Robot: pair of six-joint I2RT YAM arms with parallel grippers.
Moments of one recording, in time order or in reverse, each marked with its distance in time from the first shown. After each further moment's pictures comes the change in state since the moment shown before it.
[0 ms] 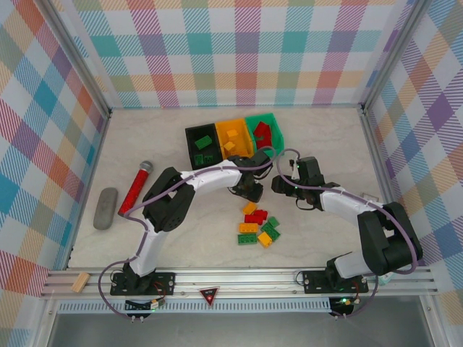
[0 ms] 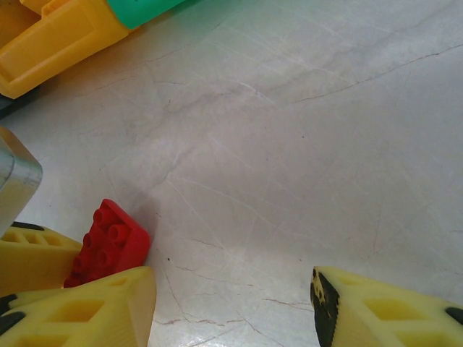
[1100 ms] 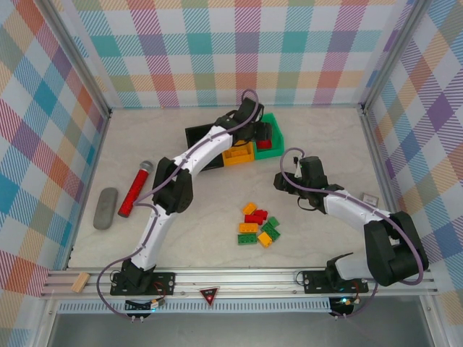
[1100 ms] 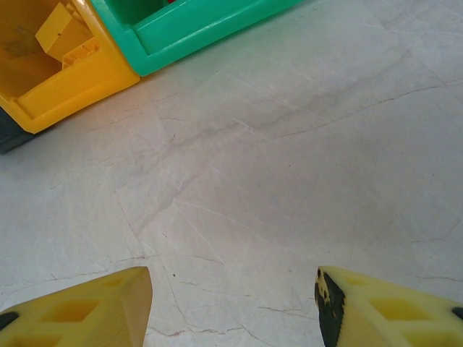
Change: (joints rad) left arm 0.208 0.264 0.656 0.142 0.047 -0.148; right arm 0.000 -0.079 -0.016 0.009 0.060 0.019
